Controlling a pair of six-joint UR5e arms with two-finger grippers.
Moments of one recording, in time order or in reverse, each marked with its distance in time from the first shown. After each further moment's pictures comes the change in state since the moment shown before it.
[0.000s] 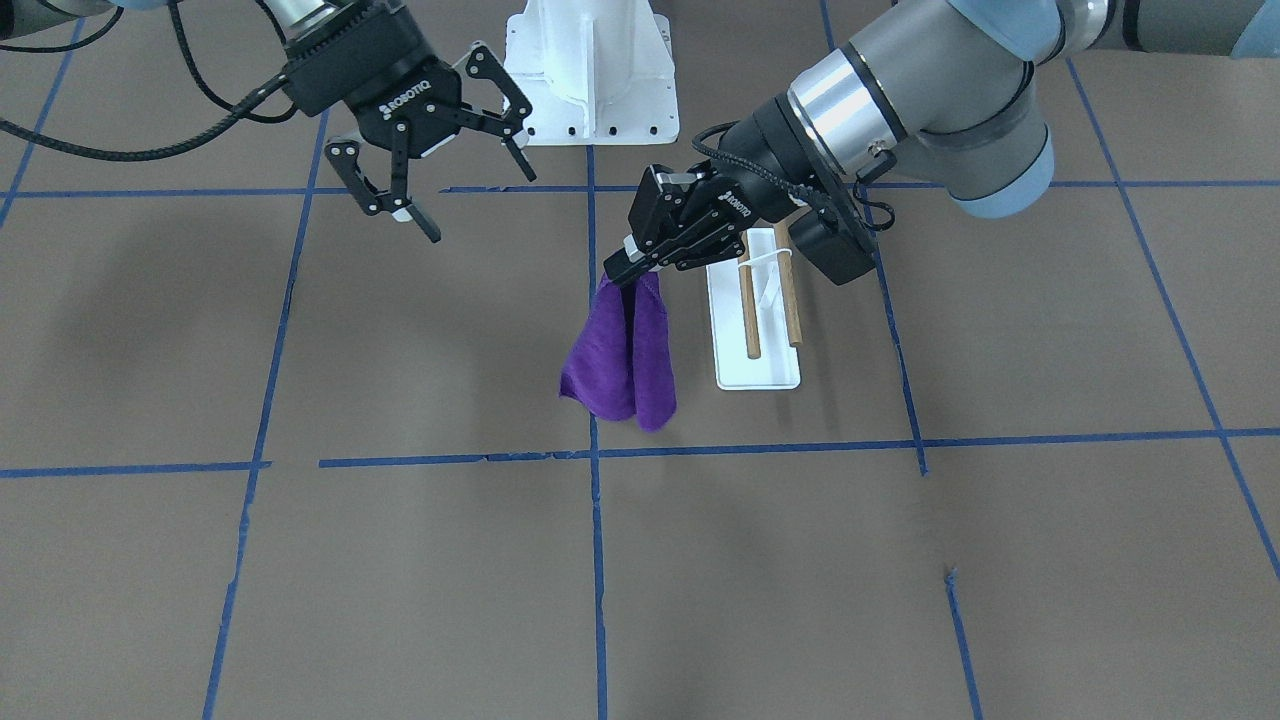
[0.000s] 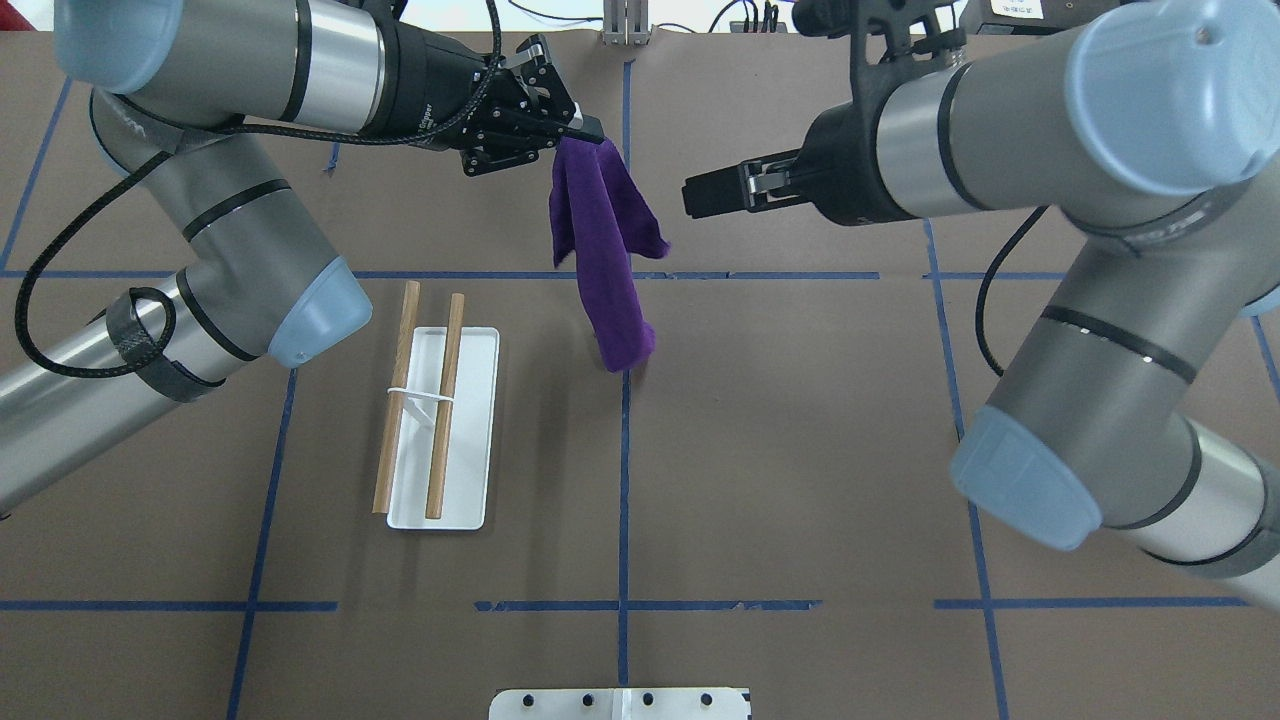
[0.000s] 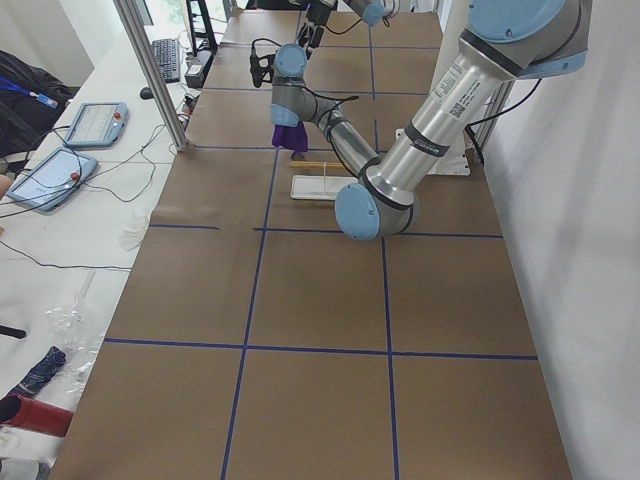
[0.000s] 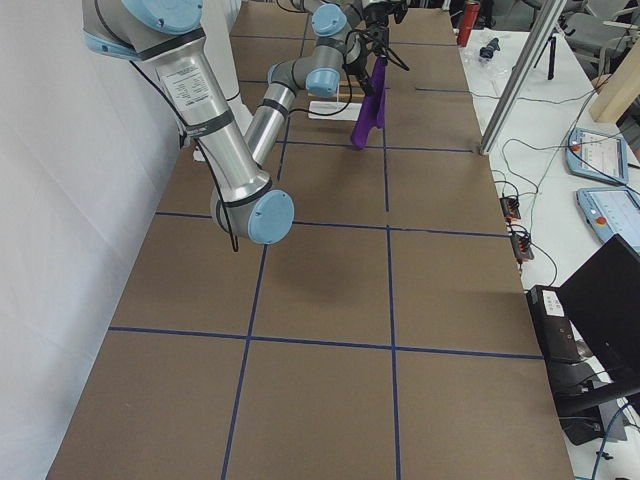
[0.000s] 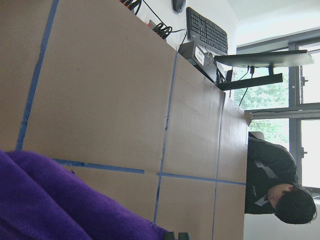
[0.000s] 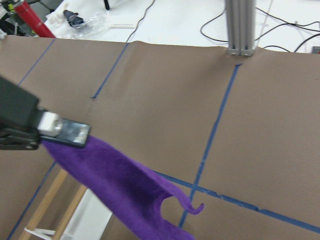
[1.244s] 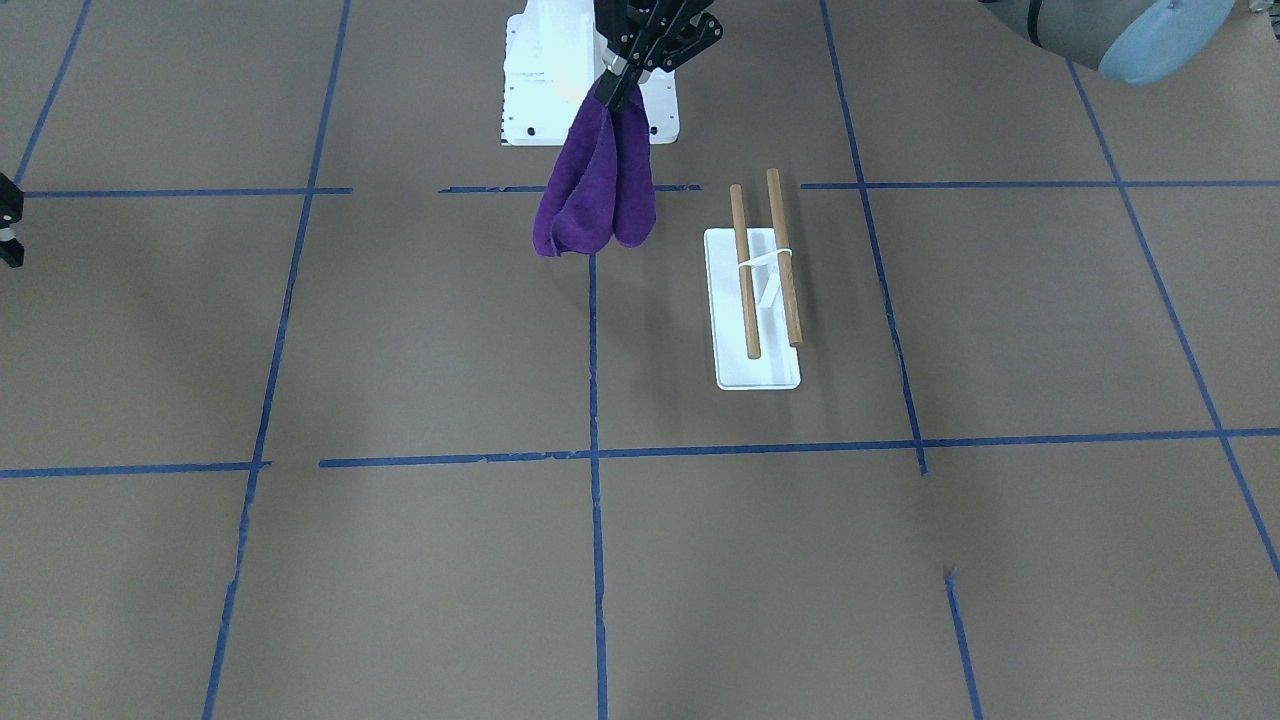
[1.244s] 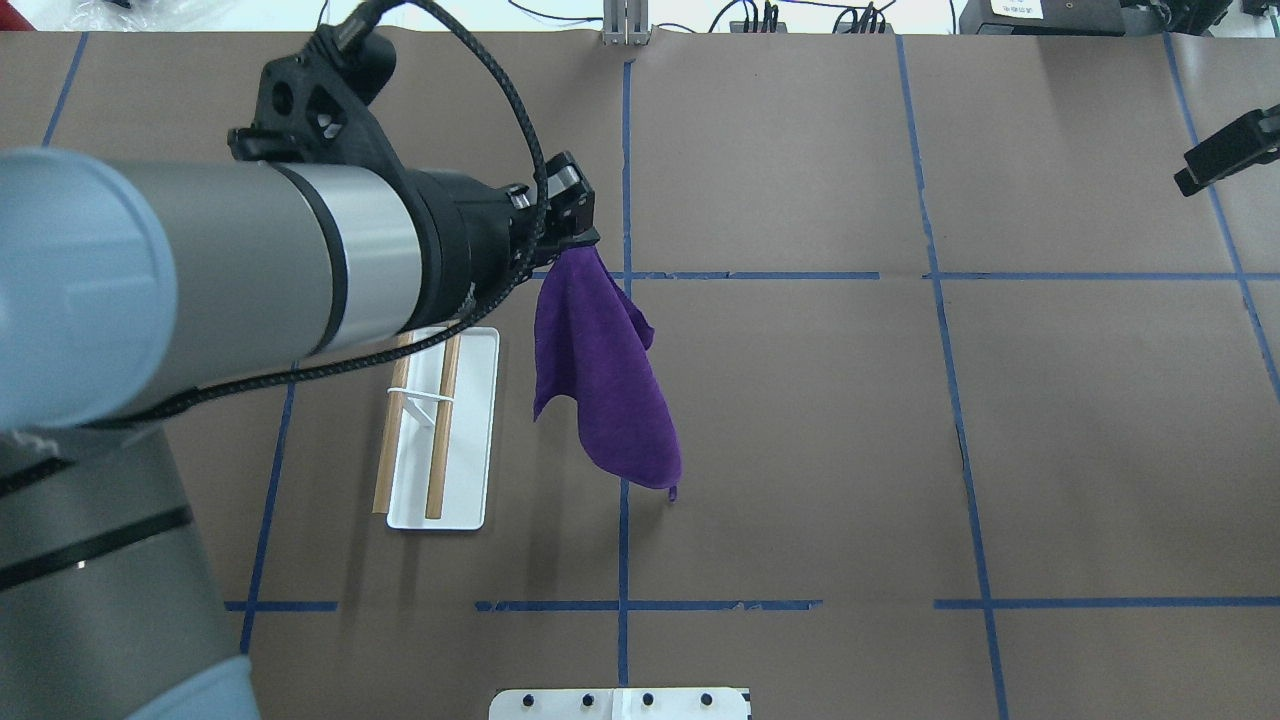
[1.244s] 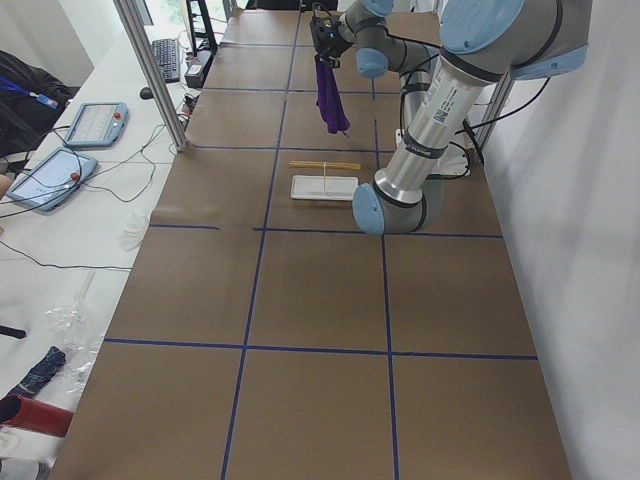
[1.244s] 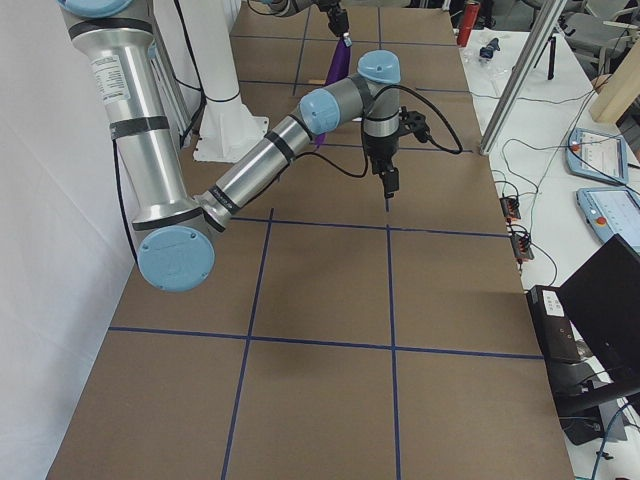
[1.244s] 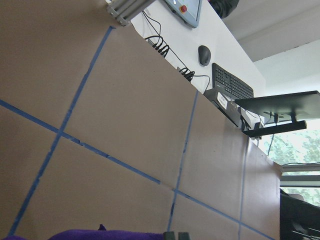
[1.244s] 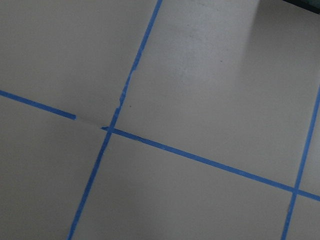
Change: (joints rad) left arm 0.373 0.003 -0.616 1.012 0.685 0.058; right arm 0.498 -0.314 0.015 -0.555 0.244 -0.796
